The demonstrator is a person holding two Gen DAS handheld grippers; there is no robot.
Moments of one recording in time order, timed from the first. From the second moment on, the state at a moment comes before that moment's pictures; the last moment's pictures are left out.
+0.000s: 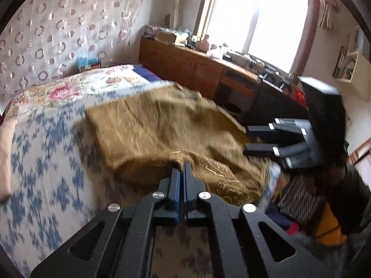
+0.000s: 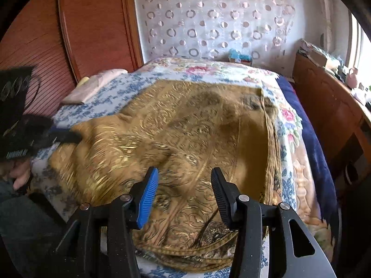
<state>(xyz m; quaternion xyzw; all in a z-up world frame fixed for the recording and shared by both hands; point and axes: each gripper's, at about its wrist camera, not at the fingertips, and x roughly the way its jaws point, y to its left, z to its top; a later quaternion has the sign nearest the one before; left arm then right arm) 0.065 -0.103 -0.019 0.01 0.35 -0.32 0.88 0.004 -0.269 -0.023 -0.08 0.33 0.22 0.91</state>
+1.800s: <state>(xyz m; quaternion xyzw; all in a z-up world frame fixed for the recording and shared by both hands) 0.153 -0.069 -0.020 0.00 0.36 -0.23 0.90 0.073 -0.236 0.007 -0.15 0.27 0.22 0.93</state>
